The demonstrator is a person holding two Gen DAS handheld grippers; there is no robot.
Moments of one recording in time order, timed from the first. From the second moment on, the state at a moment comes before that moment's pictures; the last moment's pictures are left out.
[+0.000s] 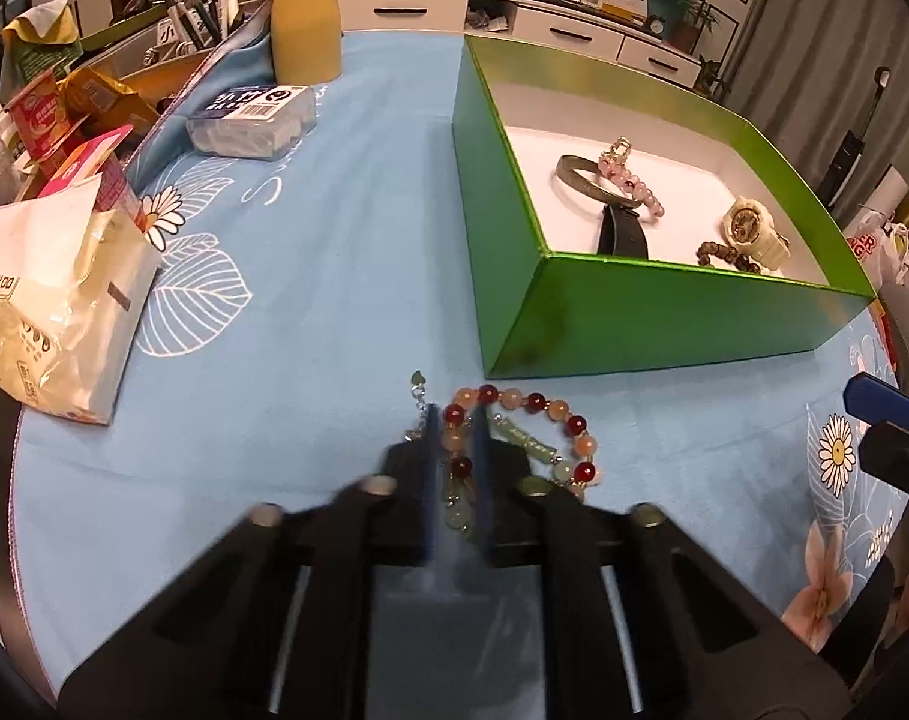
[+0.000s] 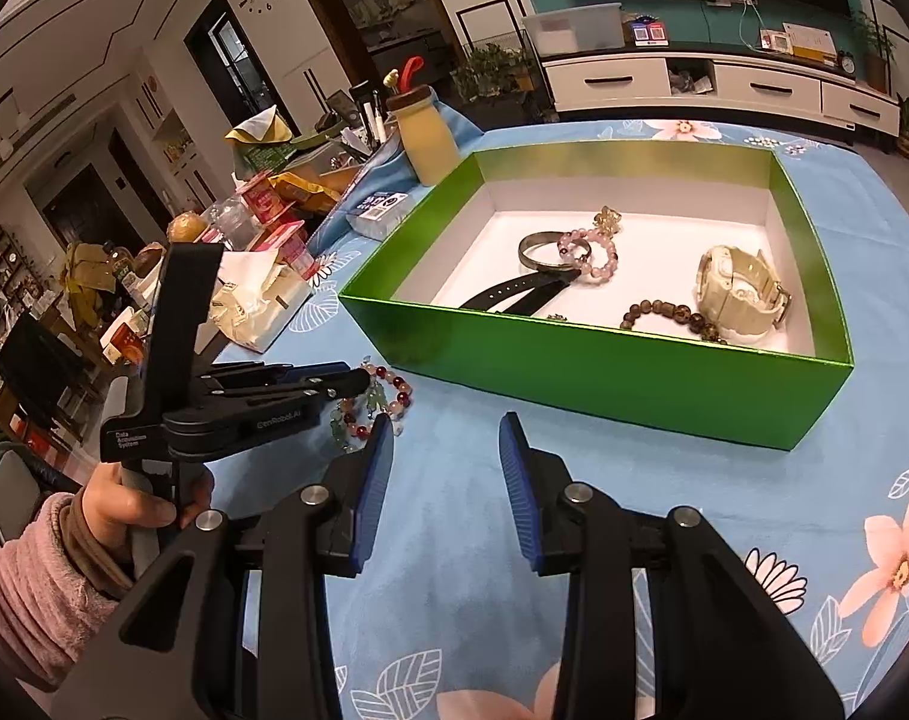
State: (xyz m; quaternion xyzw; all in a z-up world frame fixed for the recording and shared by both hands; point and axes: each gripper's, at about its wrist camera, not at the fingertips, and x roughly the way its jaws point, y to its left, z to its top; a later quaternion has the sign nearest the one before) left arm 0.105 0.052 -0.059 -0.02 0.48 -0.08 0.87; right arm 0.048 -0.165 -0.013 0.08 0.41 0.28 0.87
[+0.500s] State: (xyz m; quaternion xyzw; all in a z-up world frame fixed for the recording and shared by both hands) left arm 0.075 0.061 0.013 -0.07 0.40 -0.12 0.91; right arm 0.058 -0.152 -0.026 0.08 0.43 0.29 0.85
